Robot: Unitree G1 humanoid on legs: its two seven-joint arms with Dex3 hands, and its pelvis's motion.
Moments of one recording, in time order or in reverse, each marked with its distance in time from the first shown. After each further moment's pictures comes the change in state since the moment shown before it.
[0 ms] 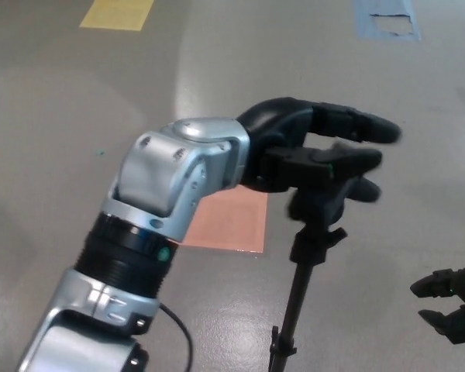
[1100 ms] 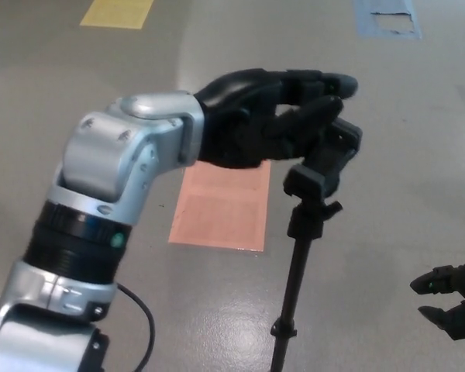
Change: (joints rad) left_arm -0.019 0.134 0.083 -0.071 -0.056 -0.040 -0.112; right_arm -0.015 0.000 0.000 0.007 0.002 0.011 0.010
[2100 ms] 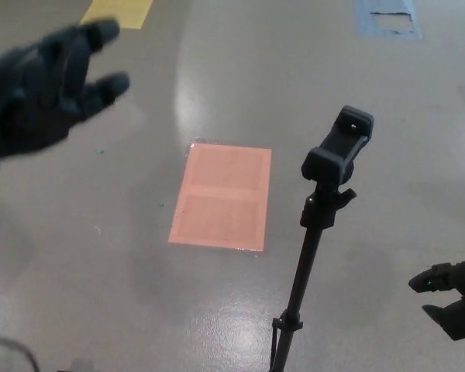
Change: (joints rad) left_arm 0.294 0.263 0.342 0.075 -0.039 -0.286 -0.015; right_arm -0.016 0.005 0.011 0.005 -0.004 0.010 0.007
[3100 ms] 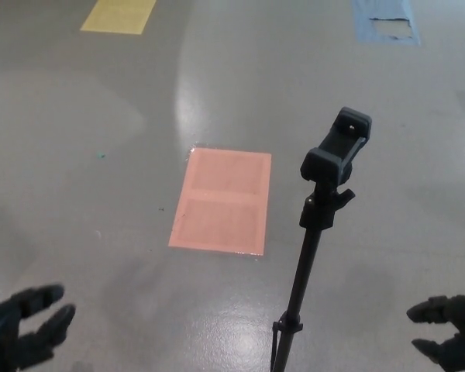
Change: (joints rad) left_arm 0.448 0.020 -0.161 0.418 0.190 -0.359 0.206; right_arm 0.104 0.034 -0.016 -0.001 0.006 -0.005 -0.022
